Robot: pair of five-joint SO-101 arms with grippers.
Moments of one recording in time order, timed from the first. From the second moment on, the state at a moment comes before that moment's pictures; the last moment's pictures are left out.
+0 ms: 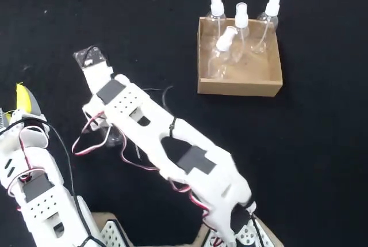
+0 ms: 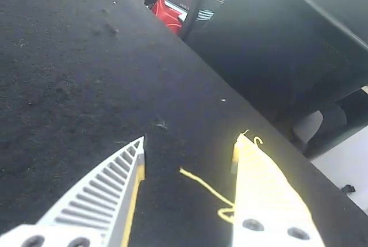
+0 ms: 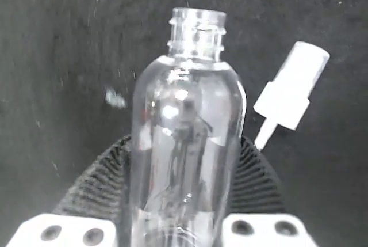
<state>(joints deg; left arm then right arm) -39.4 -74.9 87.3 5.7 26.3 -48.8 28.7 -15.8 68.8 -17.4</state>
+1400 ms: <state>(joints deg) -5.4 -74.9 95.3 5.6 14.6 47.0 -13.0 45.2 63.7 53.7</state>
